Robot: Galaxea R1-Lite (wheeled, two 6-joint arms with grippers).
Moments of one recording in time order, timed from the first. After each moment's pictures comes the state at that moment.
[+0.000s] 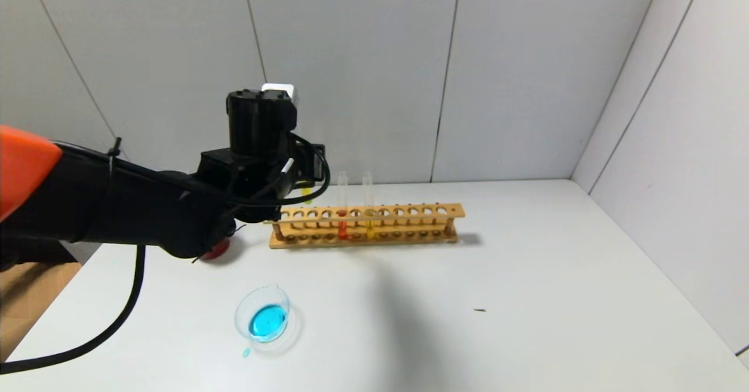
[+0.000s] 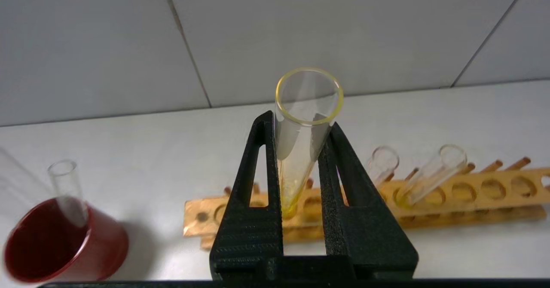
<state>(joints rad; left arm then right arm) -0.54 1.88 -1.15 -0.55 0.49 -0.09 0.00 0.00 0.00 -0.01 0.00 0.02</state>
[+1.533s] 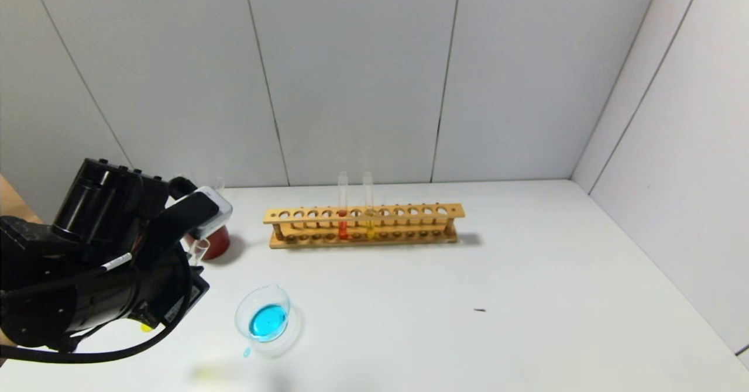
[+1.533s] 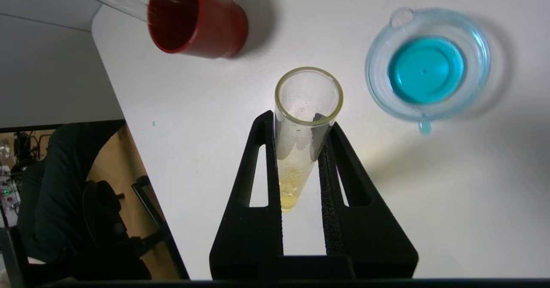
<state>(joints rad) -0.43 1.41 -0.76 0.09 0.38 0.37 0.00 0.00 0.00 -0.01 0.00 0.02</state>
